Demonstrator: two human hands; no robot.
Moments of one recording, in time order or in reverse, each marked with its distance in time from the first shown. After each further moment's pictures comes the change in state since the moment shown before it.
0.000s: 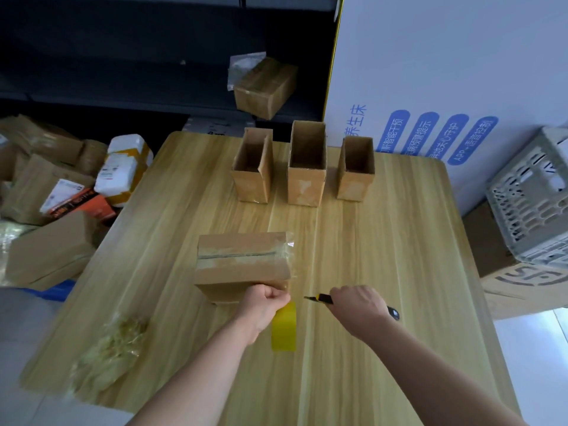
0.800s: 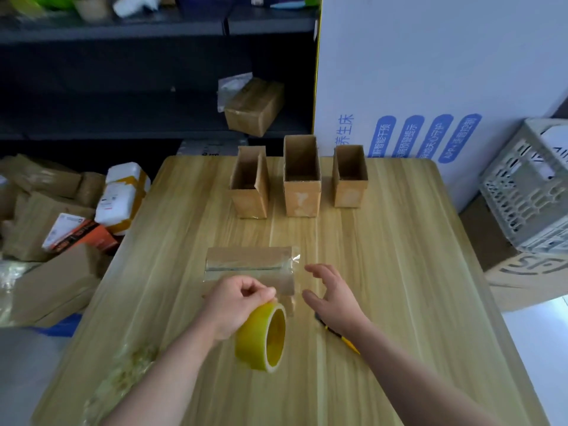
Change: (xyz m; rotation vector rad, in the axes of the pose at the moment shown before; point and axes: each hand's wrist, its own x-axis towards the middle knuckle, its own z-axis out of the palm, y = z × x) left_hand -0.033 0.055 -0.078 0.250 -0.089 0.271; right_hand 0.010 -0.040 -0.018 1.088 0.412 0.029
